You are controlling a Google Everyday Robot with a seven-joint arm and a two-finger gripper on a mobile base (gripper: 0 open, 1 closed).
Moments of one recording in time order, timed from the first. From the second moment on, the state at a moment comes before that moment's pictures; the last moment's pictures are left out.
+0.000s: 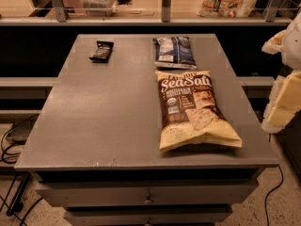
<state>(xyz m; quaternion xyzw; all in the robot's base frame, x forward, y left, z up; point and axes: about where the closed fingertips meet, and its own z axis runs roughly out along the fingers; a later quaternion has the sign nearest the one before) 0.438 -0.217 0.976 -0.60 0.78 -0.03 0.16</state>
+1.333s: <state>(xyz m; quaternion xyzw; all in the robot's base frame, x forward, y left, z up) 0.465 -0.195 0.983 -0.60 0.75 0.04 0.26</state>
